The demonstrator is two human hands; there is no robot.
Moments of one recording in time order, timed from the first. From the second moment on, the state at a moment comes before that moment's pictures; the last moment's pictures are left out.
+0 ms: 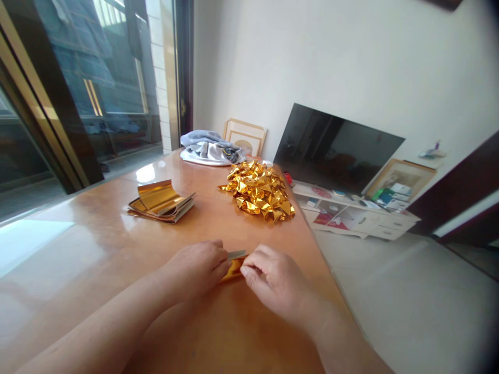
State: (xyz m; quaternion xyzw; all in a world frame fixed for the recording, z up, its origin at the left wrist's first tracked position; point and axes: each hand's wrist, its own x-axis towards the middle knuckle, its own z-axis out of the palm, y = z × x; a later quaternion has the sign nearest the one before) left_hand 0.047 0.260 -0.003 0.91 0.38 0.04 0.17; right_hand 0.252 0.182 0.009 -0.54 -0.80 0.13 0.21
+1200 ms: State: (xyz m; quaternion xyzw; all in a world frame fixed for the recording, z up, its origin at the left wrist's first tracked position) left_hand 0.054 0.261 -0.004 0.89 0.40 0.03 0.20; right_hand 0.222 0.163 -0.012 -0.59 -0.80 0.05 0.06
